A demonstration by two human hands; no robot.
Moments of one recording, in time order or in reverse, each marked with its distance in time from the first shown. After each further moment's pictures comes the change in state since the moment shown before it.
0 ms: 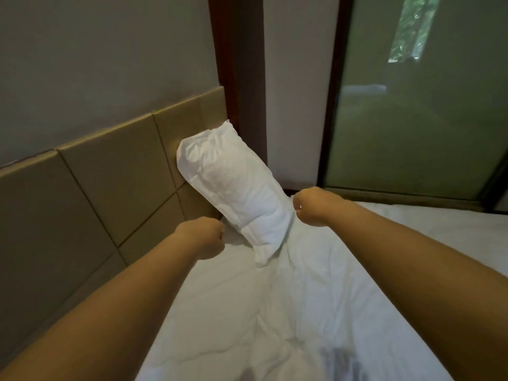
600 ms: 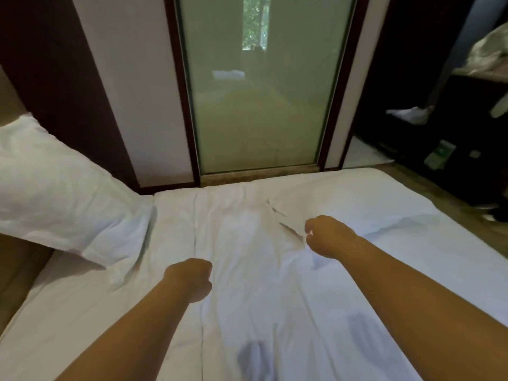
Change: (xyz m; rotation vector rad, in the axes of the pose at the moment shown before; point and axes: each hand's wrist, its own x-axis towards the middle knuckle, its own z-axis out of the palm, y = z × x) left_hand 0.034 0.329 0.079 0.096 -0.131 0.419; right_hand -0.214 0.317 0.070 0.078 -0.026 0.632
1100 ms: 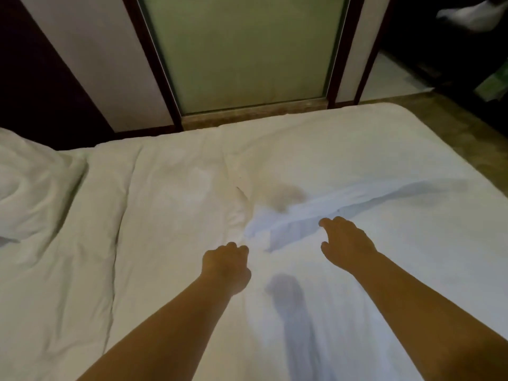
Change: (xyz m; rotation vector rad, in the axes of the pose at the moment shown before) left_hand 0.212 0.312 0.054 0.055 -0.033 0.034; right_hand 0.162 0.291 0.136 0.025 -0.150 0.006
